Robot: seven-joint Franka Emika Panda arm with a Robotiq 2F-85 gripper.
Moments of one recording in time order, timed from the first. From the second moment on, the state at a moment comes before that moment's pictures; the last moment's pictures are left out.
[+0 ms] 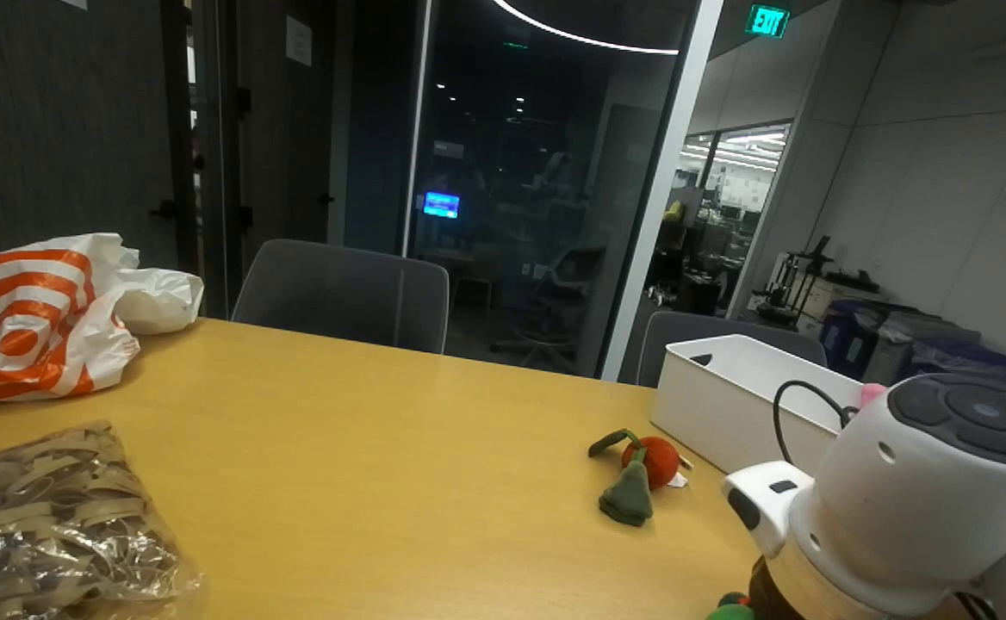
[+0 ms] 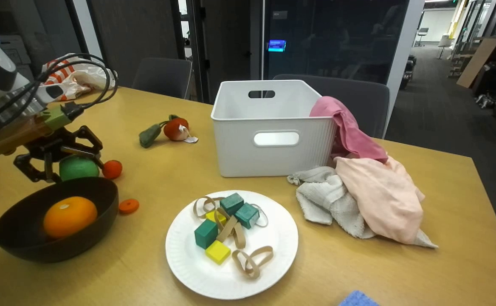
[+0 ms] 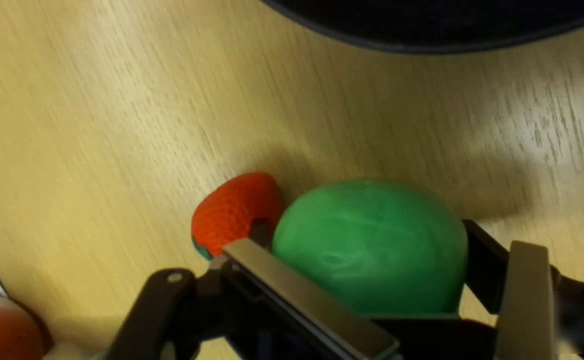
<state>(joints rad) 0.20 -0.14 0.37 -2.76 -0.58 2.74 0.03</state>
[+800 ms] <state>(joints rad) 0.23 -0.33 0.28 -2.65 -0.22 2.48 0.03</state>
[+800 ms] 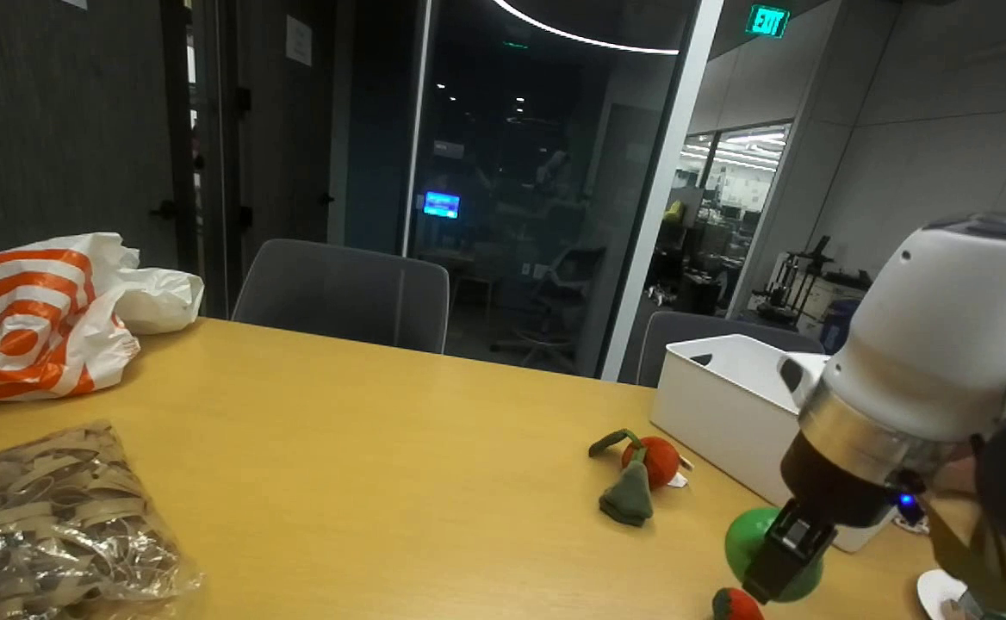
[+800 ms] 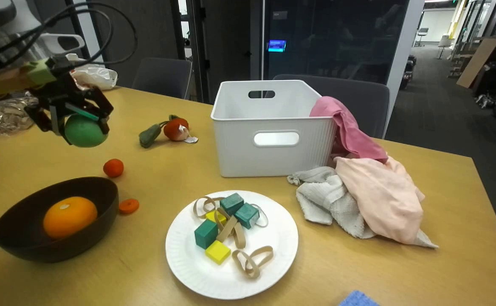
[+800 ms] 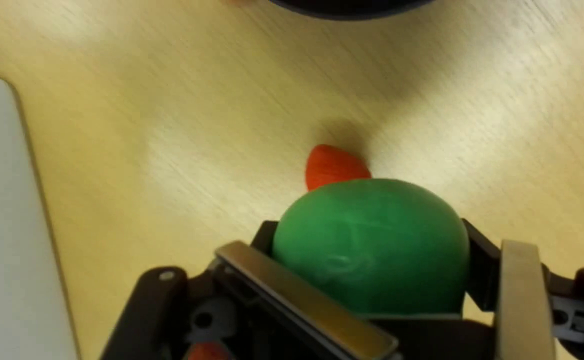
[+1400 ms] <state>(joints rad) 0.07 -0.49 0.23 -2.68 -0.35 1.98 0.11</state>
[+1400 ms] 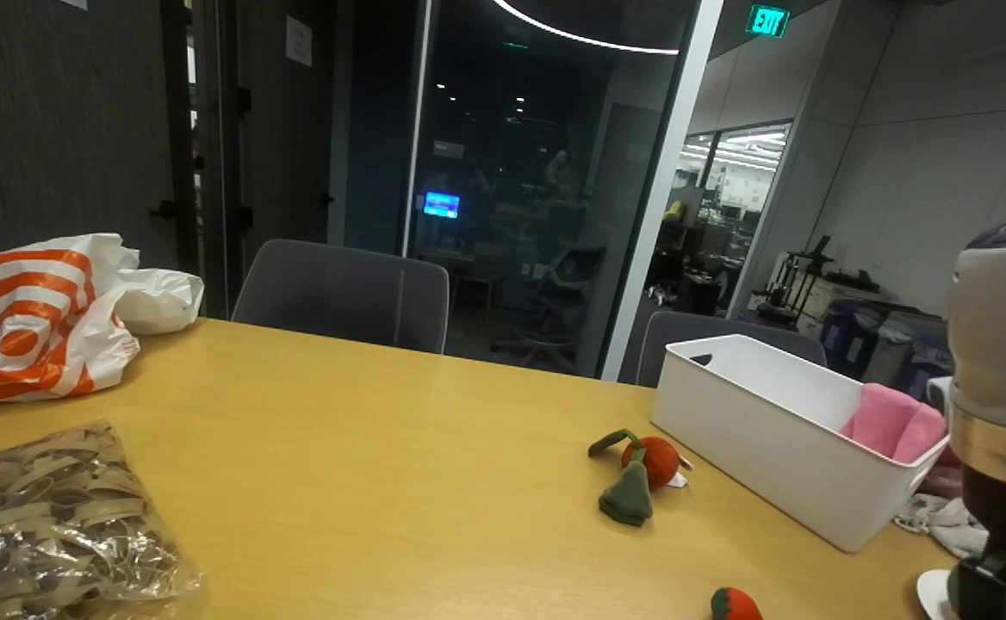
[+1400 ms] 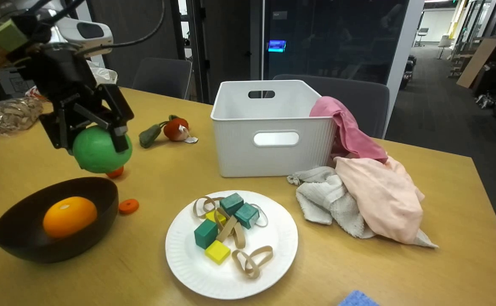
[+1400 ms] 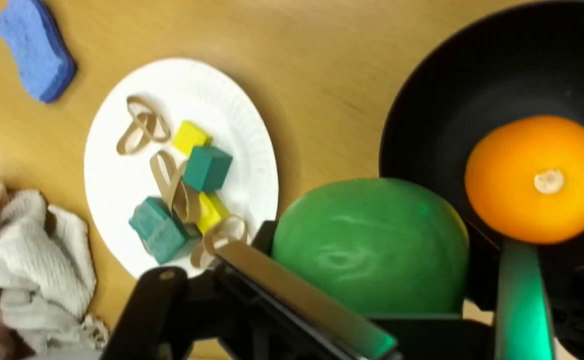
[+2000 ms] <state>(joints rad) 0.07 -0.44 0.15 -2.74 -0.23 1.90 0.11</state>
